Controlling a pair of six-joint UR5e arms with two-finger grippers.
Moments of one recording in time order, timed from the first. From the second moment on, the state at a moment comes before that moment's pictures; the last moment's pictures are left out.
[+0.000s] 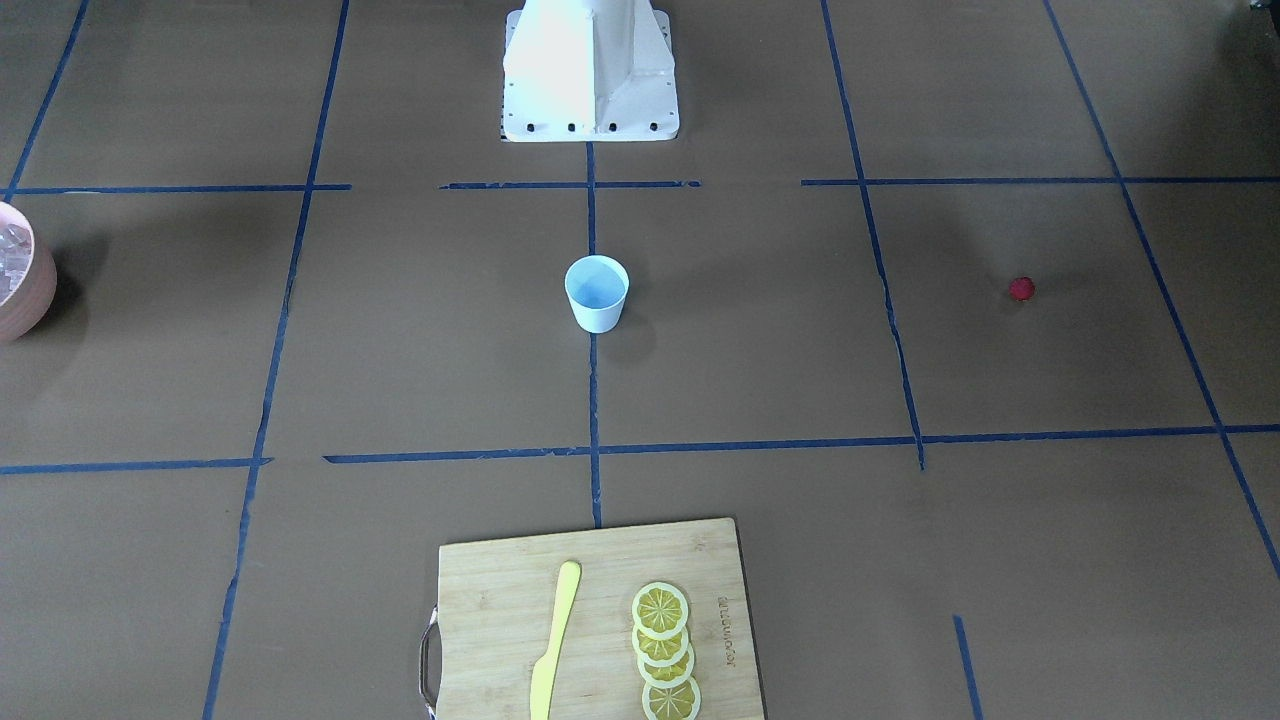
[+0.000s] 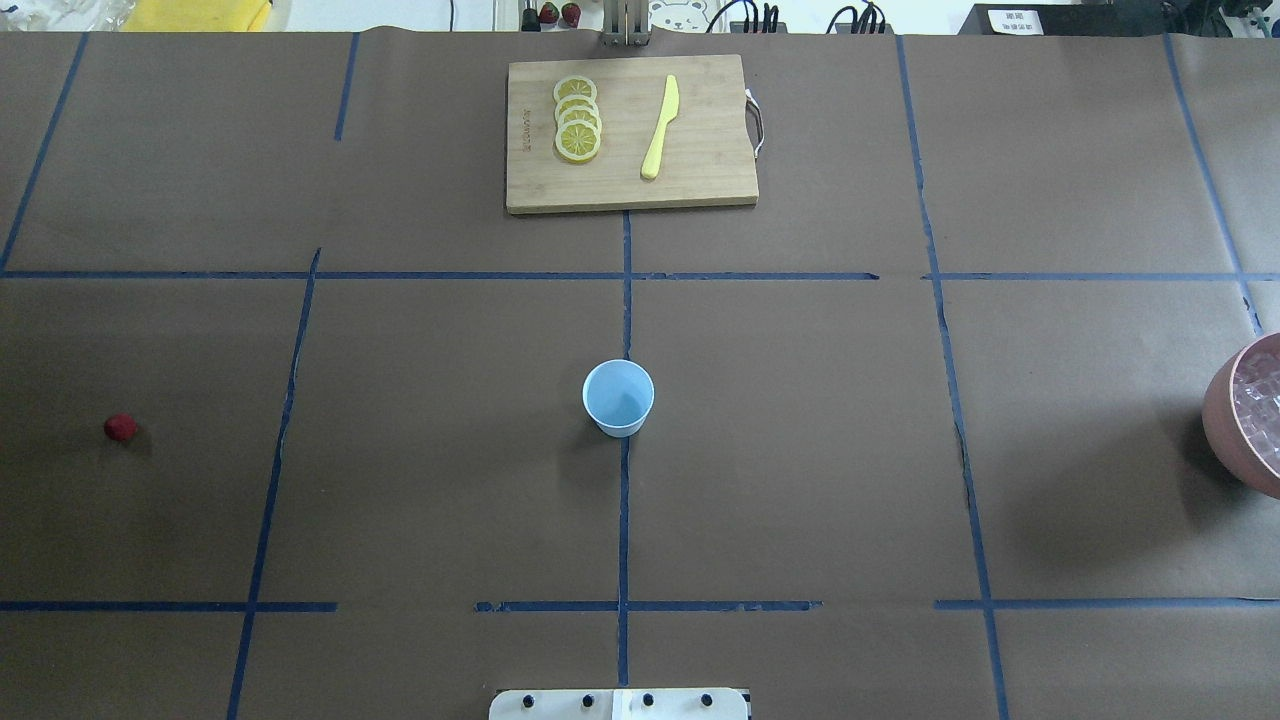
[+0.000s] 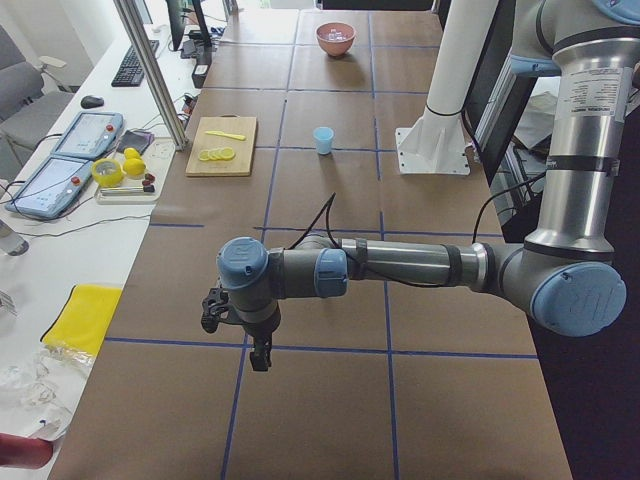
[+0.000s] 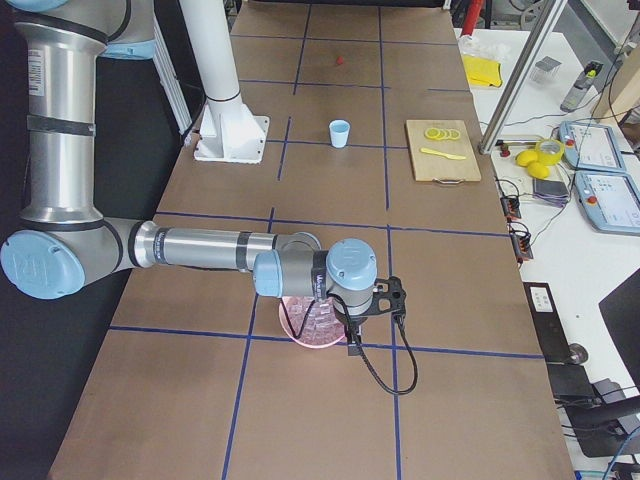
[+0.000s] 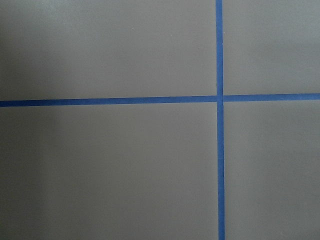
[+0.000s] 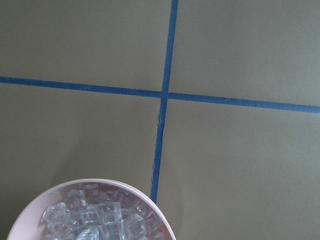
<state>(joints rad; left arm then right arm) -1.62 -1.61 -1.57 -1.47 -2.30 0.09 1.62 -1.66 1.66 -1.50 2.39 -0.08</state>
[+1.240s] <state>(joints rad) -1.62 -1.61 -1.58 -1.47 -2.30 0.09 1.58 -1.71 1.77 -1.51 2.39 -0.09</state>
